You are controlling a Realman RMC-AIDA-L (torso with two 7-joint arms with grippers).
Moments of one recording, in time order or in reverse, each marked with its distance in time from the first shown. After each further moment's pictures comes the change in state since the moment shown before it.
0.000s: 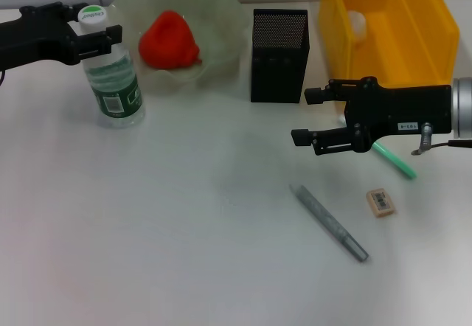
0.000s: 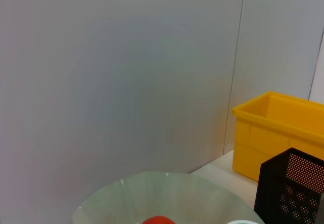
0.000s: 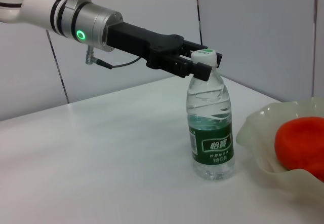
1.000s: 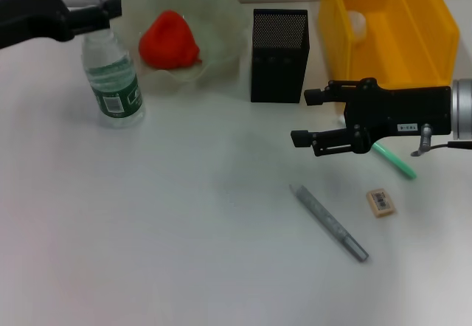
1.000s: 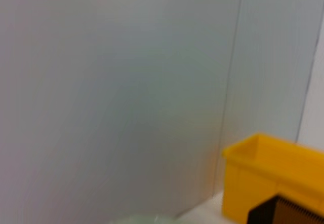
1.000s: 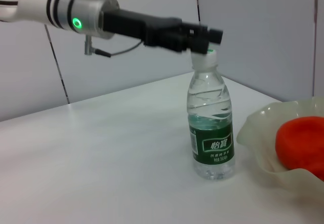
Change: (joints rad) left arm 0.012 0.013 -0.013 0.008 -0.125 0.062 0.007; right arm -0.001 0.002 0.000 0.001 0.000 0.000 0.000
